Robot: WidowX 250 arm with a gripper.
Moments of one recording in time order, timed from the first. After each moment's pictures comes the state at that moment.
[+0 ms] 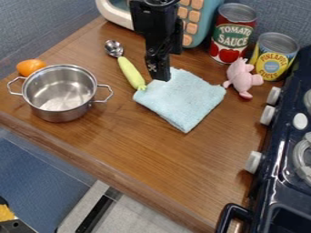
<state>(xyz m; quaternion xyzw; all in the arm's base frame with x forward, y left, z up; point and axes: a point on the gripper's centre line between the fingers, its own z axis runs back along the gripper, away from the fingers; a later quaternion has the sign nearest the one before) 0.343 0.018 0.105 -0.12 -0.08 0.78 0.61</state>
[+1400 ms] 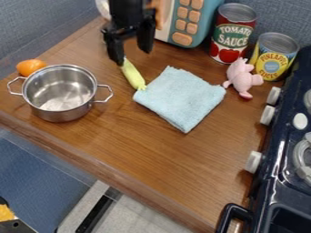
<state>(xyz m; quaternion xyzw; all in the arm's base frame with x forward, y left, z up) 0.365 0.087 0.075 -0.01 -0.07 0.59 0.80</state>
